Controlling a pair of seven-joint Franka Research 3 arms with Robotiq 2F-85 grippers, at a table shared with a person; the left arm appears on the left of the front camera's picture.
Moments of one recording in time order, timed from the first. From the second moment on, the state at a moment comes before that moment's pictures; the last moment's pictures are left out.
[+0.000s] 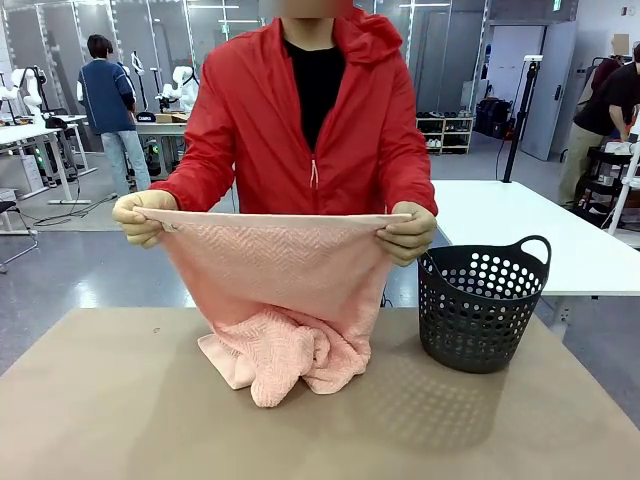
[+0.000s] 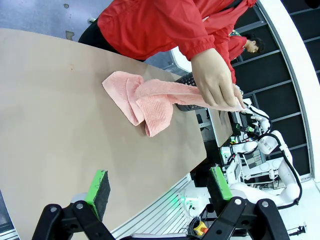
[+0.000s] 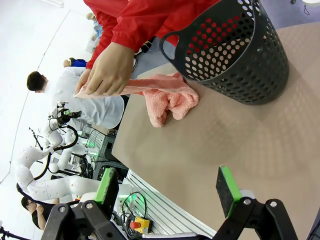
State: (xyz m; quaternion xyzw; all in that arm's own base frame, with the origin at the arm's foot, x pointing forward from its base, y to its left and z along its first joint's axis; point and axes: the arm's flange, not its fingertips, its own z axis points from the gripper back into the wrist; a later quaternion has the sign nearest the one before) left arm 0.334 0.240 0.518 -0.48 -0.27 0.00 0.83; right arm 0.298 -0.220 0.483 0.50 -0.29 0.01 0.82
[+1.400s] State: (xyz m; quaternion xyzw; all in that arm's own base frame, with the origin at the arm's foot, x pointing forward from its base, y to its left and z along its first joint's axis) left arm 0.290 -0.009 0.711 -0.05 -0.37 -0.60 0.71; right arm 0.267 0.025 0.691 0.14 -0.31 0.50 0.80
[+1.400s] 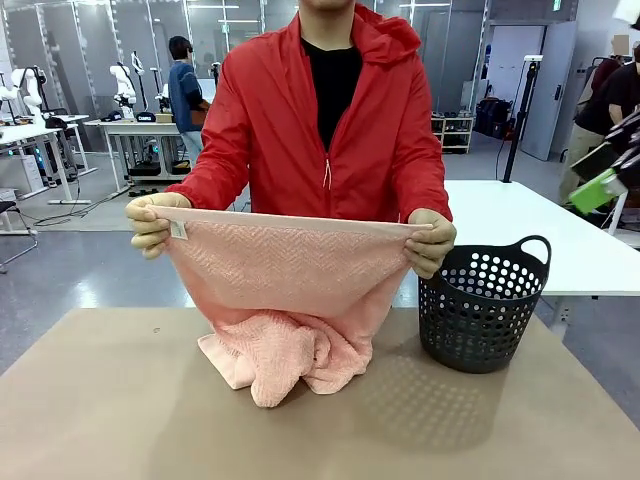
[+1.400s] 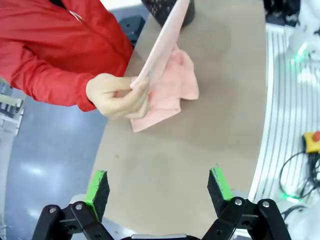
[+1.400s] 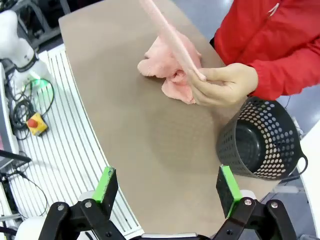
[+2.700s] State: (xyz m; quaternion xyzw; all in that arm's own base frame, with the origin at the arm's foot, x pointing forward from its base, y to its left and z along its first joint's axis) left arm 0.313 -0.130 0.732 0.01 -0.27 -0.67 0.70; right arm 0.286 0.169 0.728 -0.03 -0.24 0.71 0.66
